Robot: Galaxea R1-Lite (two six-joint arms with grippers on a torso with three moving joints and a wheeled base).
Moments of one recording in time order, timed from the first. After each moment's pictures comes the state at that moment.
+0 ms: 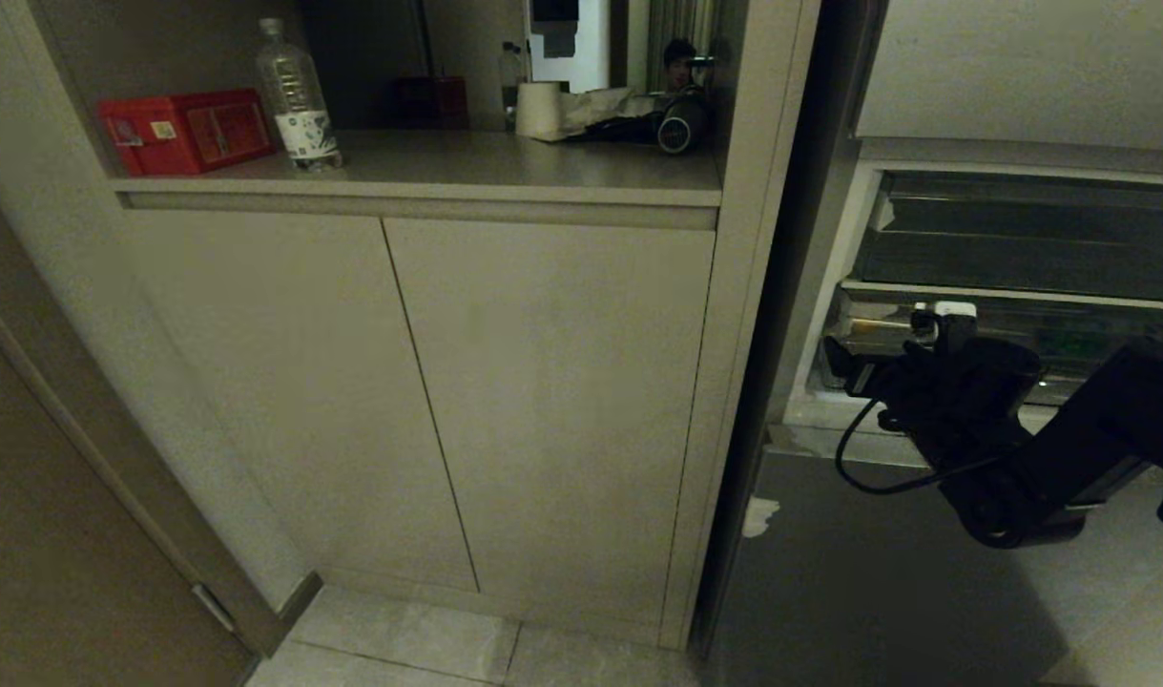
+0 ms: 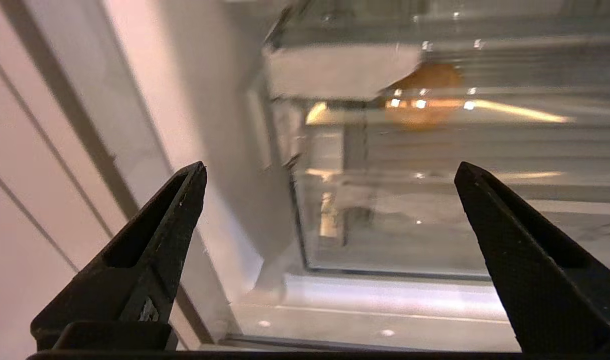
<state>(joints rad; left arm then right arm) -0.01 0.00 -0.01 0.03 0.00 0.01 0.05 2.24 -0.94 -1.42 -0.11 0.06</state>
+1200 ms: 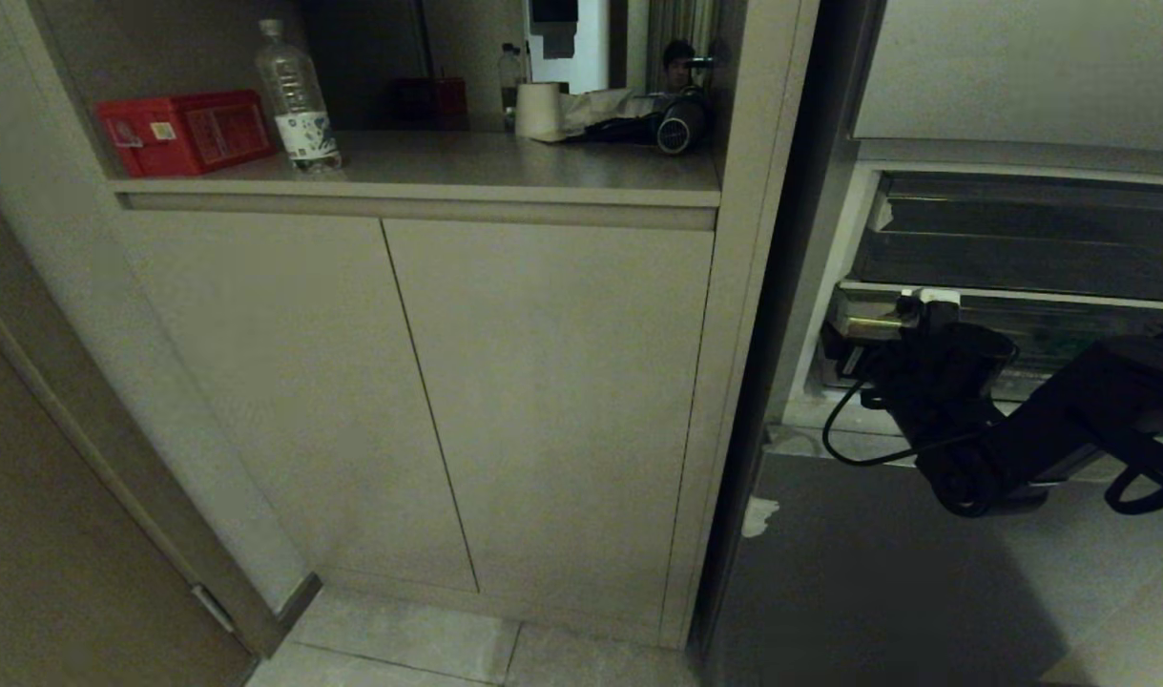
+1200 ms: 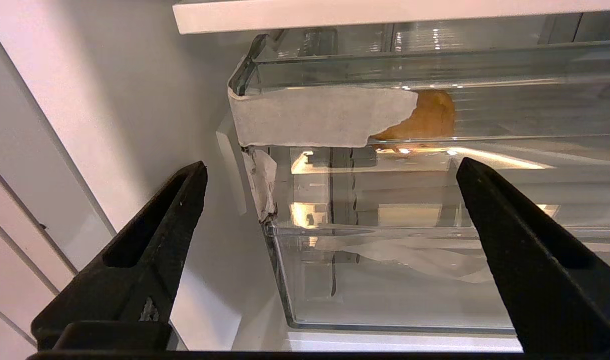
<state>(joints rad) 0.00 0.00 -0.01 0.03 0.00 0.01 0.04 2.33 -1.13 -1.34 -0.15 0.06</state>
